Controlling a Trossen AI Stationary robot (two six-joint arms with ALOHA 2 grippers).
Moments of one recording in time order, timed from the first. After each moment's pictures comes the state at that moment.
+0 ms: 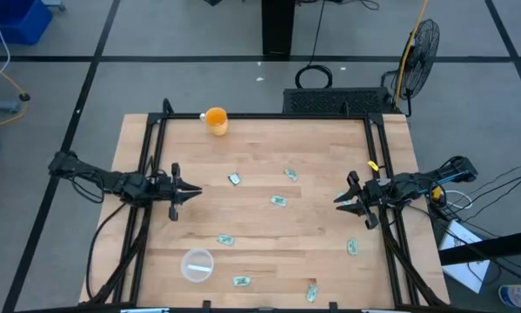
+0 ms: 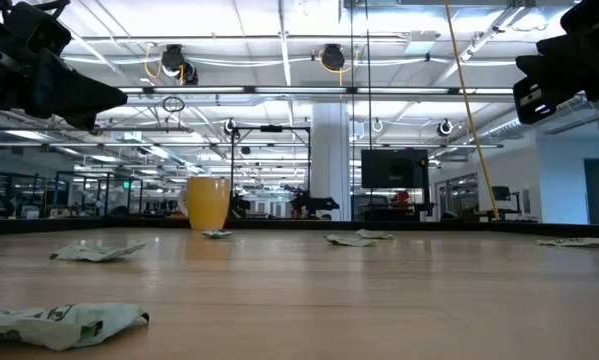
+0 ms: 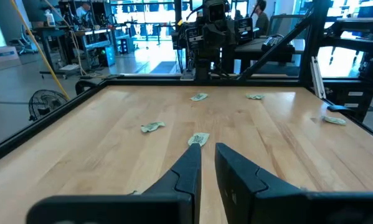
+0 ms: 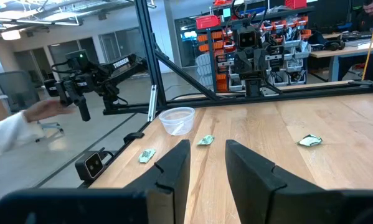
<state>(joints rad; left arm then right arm) -0.33 0.17 0.01 0.07 -0.37 -0.03 0.34 0.02 0.02 0.04 0.10 0.17</state>
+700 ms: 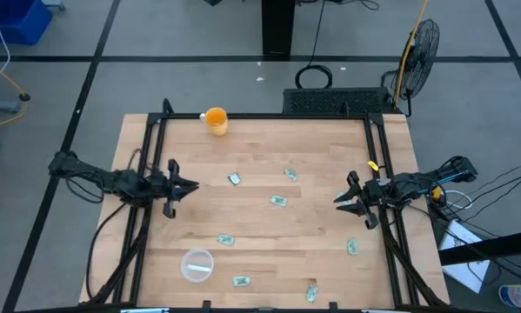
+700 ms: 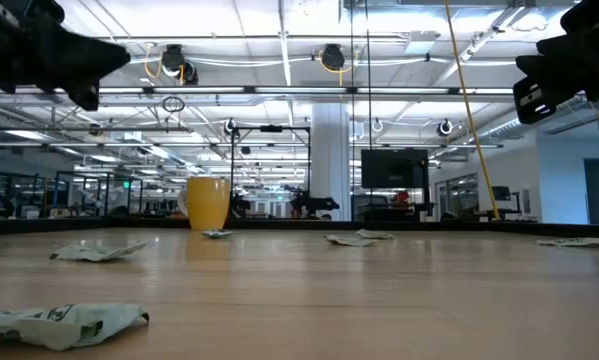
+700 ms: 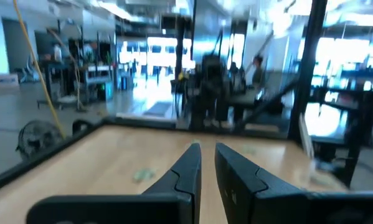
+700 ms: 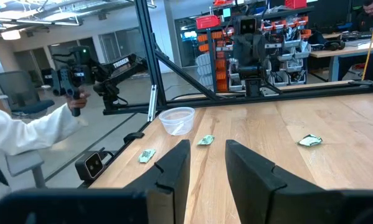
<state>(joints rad) -0.33 0.17 0.01 0.31 -0.37 -0.03 0.34 0.02 0.02 0.04 0.10 0.17</state>
